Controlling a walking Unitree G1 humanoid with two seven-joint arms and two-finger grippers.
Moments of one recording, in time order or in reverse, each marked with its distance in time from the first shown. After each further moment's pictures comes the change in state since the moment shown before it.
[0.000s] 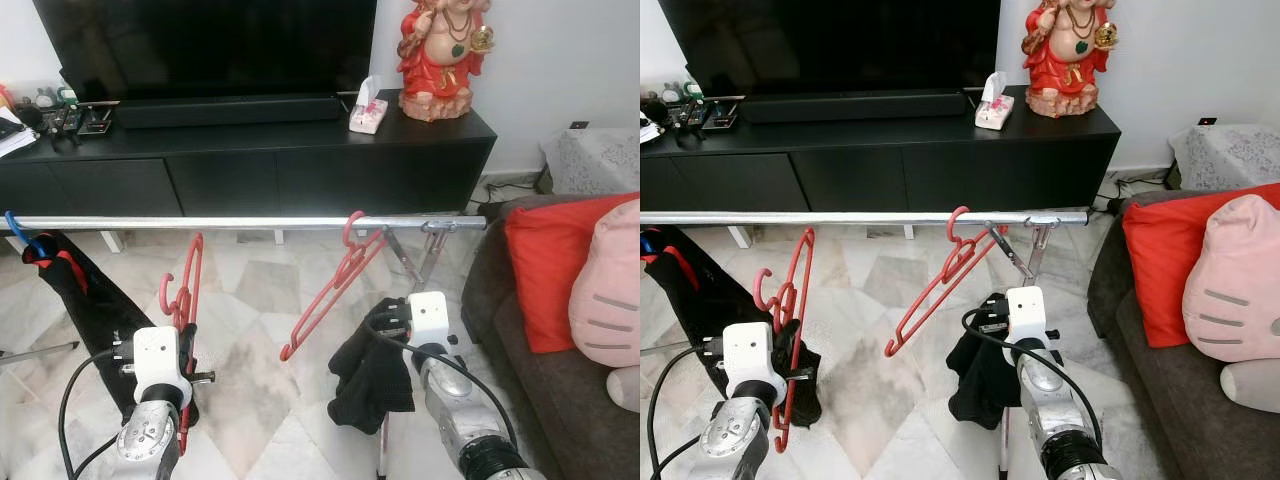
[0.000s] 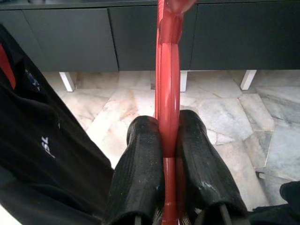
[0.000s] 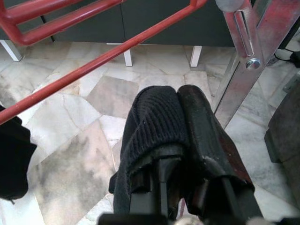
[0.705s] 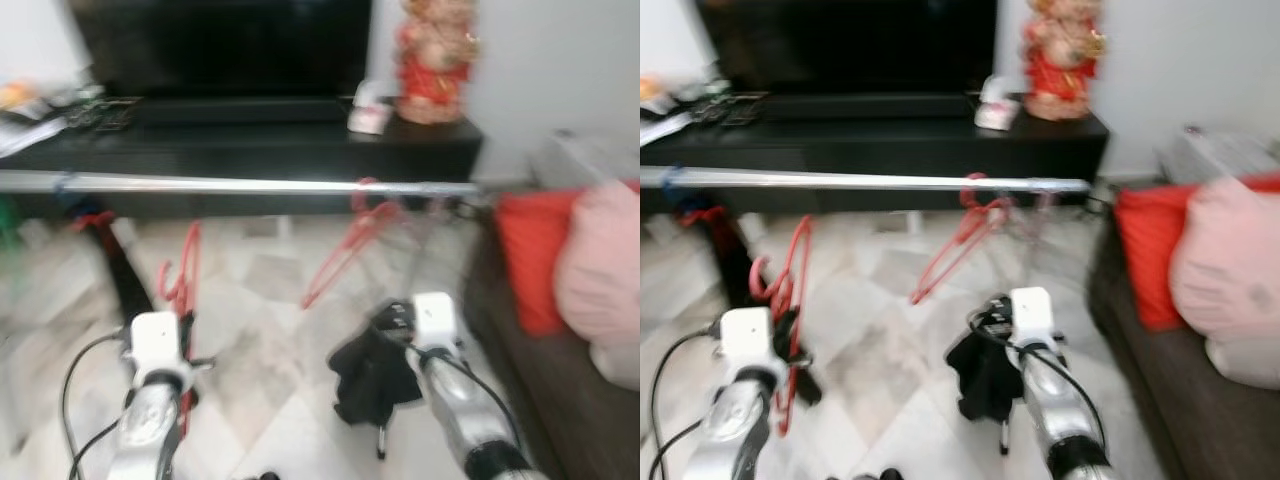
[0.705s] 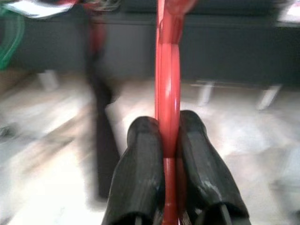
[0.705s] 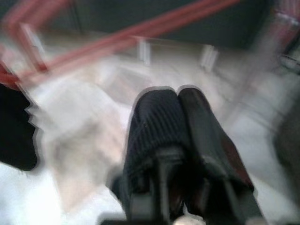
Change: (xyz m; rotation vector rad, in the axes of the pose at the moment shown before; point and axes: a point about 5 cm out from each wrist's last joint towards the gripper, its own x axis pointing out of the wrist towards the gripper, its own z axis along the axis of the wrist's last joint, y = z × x) left arm 0.000 0.006 0.003 -0.003 0.002 0.035; right arm 0.007 -0.003 0.017 -0.009 -0.041 -0.009
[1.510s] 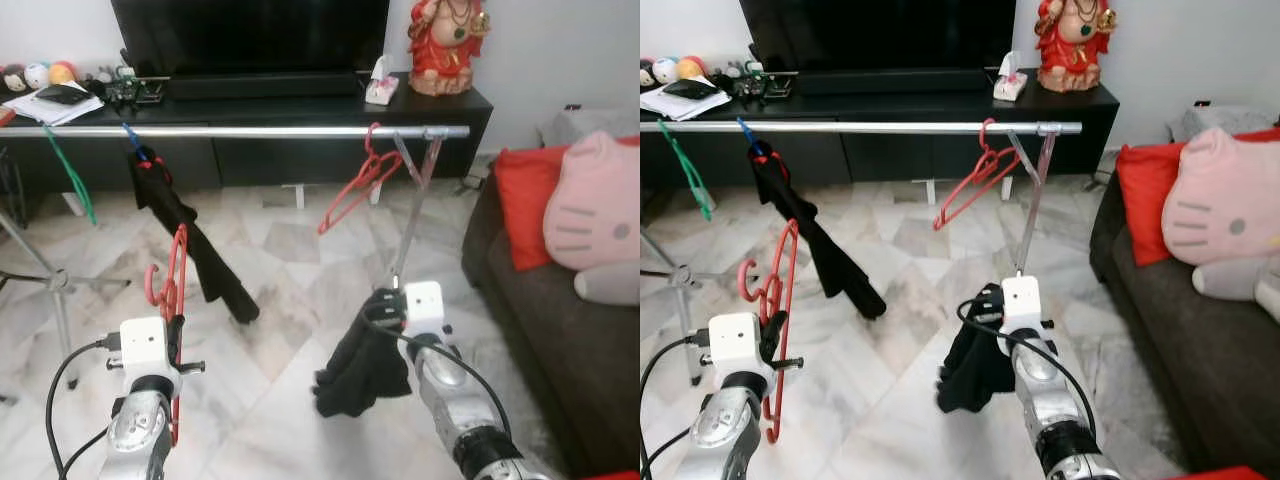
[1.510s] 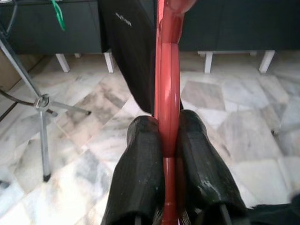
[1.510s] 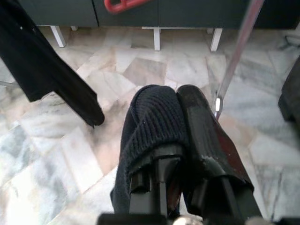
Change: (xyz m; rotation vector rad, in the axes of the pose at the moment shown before) left arm 0.004 0.001 0.006 -0.001 -0.013 0.000; right arm -0.001 0.007 -0.004 0.009 0.016 0.018
